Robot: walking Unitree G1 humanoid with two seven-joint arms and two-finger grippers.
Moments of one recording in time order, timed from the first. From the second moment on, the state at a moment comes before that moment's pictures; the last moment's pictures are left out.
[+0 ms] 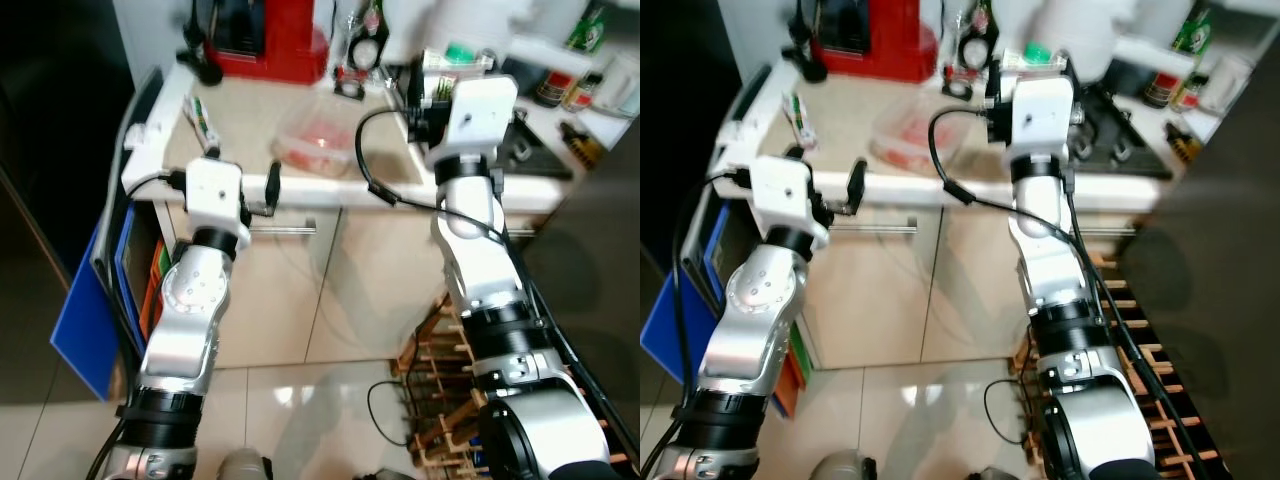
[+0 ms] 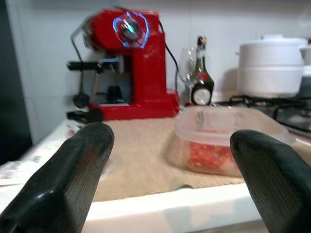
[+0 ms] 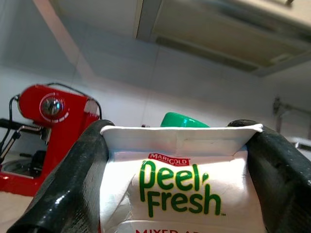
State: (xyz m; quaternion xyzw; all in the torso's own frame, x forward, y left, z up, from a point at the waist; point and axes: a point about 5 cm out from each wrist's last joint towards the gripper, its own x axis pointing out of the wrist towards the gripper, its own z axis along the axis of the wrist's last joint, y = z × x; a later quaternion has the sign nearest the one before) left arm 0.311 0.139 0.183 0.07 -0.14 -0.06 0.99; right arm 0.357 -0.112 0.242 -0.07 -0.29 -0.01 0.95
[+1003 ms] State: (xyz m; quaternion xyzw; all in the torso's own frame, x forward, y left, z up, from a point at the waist) left arm 0.310 0.132 0.181 0.07 -0.14 -0.06 0.99; right arm 0.361 -0.115 0.219 -0.02 -0.21 0.02 0.98
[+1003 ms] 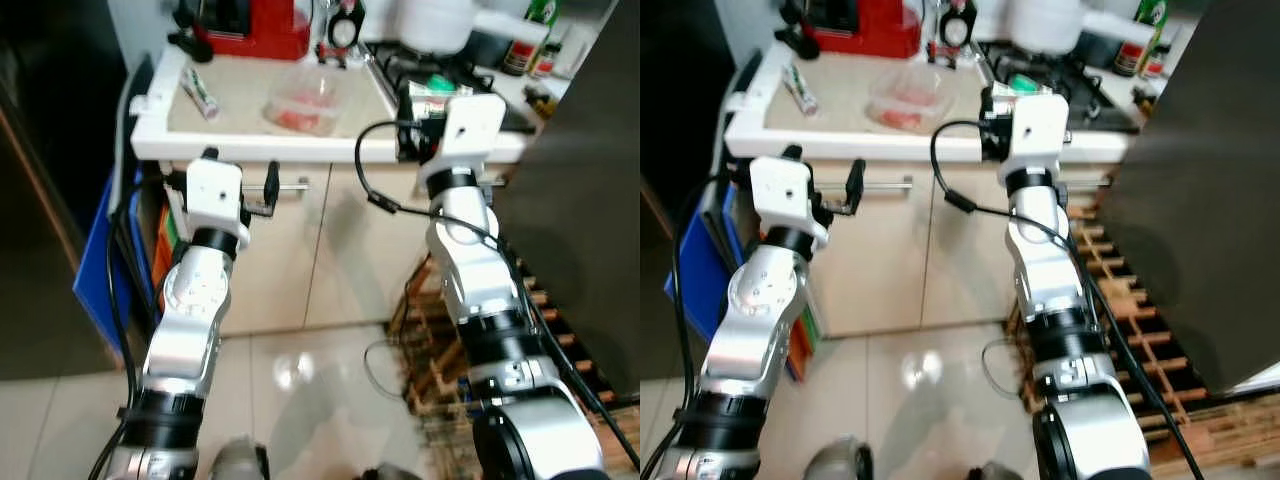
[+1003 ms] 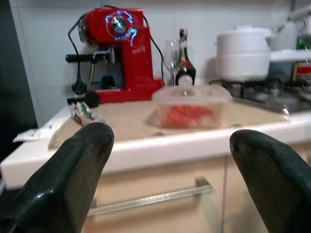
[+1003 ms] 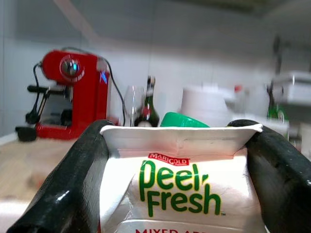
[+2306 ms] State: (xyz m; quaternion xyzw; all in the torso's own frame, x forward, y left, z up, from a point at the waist) left arm 0.307 0.118 0.173 0.07 -0.13 -0.07 0.99; right arm 0.364 -0.120 0.212 0.00 -0.18 0.03 0.98
